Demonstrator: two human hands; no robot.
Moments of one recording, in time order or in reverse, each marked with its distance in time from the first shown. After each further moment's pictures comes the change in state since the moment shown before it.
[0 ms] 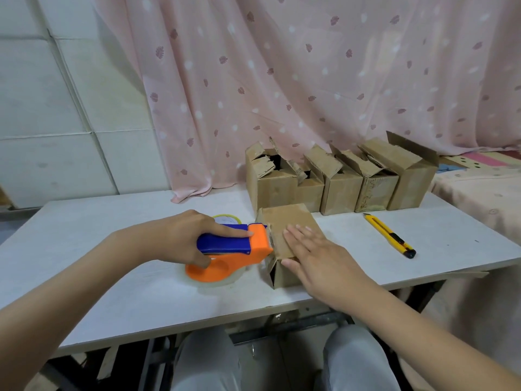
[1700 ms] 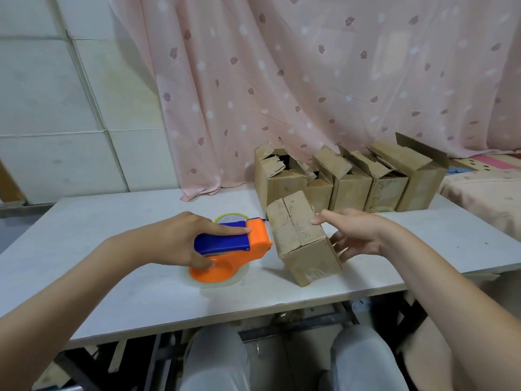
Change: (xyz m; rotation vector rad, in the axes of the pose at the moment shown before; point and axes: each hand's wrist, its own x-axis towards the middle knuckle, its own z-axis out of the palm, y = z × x) left_hand -0.023 -0.013 0.002 -0.080 0.037 -0.041; right_hand 0.037 0.057 -0.044 1.272 -0.316 0.593
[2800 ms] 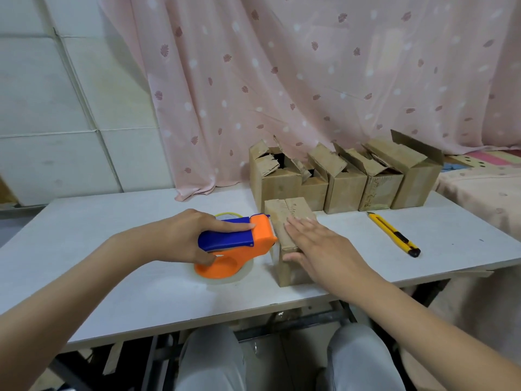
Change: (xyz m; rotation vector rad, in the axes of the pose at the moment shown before) left_hand 0.018 0.006 0.004 0.029 0.026 0.057; right_hand -0.019 0.027 0.064 -1.279 0.441 -0.610
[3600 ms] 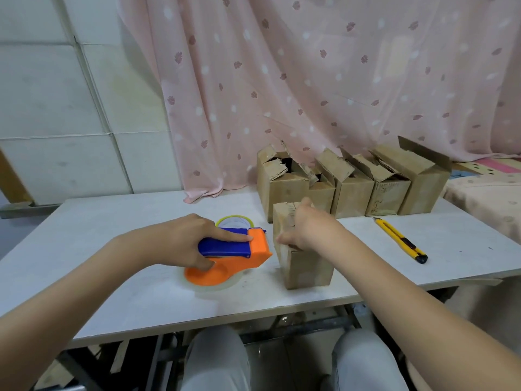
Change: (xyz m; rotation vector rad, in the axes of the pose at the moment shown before) left_hand -0.015 -0.006 -0.003 0.087 -0.020 -0.046; right_hand 0.062 -0.028 -0.041 0.374 -0.288 0.544
